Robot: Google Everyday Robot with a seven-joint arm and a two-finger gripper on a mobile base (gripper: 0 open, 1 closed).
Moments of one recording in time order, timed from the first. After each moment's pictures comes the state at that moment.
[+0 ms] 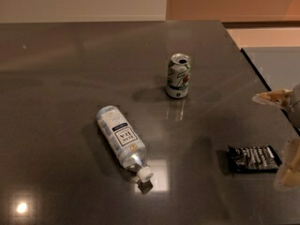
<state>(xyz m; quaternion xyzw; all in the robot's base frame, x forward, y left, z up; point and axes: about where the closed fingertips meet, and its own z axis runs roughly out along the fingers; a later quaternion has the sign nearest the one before) 0.366 -0.229 0.897 -0.66 0.73 0.06 0.17</state>
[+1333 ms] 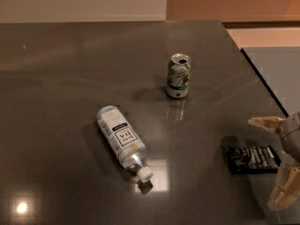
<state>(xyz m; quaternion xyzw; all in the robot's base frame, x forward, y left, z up) 0.356 -0.240 0.832 -0.66 0.73 0.09 0.18</state>
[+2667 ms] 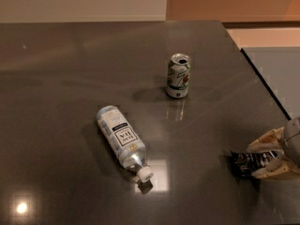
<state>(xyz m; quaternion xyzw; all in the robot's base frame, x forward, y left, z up) 0.351 -0.242 0.825 -0.66 0.73 0.09 0.18</state>
